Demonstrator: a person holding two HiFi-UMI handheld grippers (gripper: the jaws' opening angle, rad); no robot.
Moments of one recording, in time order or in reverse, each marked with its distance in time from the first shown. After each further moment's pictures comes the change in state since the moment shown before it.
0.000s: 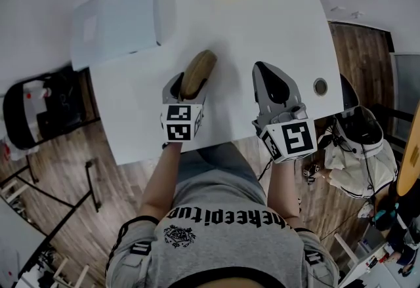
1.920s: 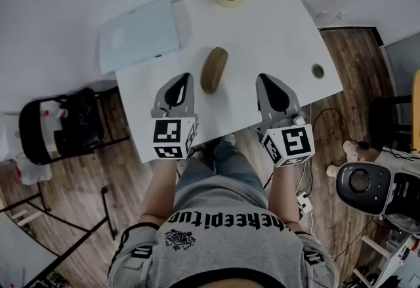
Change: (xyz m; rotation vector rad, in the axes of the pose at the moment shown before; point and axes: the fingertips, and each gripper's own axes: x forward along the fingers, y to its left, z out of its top) left arm -0.169 0.012 0.095 0.180 -0.377 -0.055; right arm -0.074 0.088 0.023 -0.014 -0.104 -0.146
